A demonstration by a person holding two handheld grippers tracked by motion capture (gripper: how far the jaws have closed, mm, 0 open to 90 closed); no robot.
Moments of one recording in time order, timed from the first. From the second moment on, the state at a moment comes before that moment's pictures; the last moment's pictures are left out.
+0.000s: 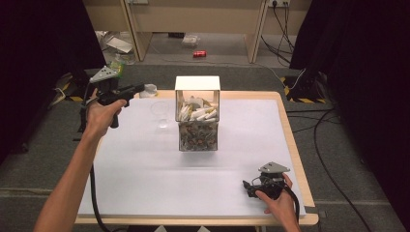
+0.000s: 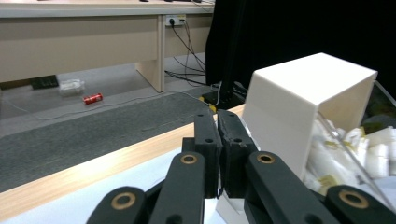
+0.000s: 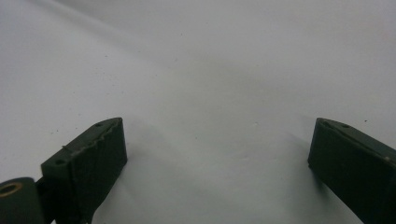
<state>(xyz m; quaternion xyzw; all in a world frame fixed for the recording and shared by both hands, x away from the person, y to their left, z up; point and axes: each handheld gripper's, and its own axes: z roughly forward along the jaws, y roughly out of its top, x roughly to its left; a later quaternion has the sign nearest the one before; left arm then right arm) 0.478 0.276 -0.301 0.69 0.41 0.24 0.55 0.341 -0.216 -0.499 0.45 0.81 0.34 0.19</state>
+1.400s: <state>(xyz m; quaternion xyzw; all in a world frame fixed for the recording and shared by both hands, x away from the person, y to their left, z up) 0.522 0.262 -0.365 0.70 0.45 0.25 0.49 0.341 -0.216 -0.499 0.45 0.81 0.34 0.19</state>
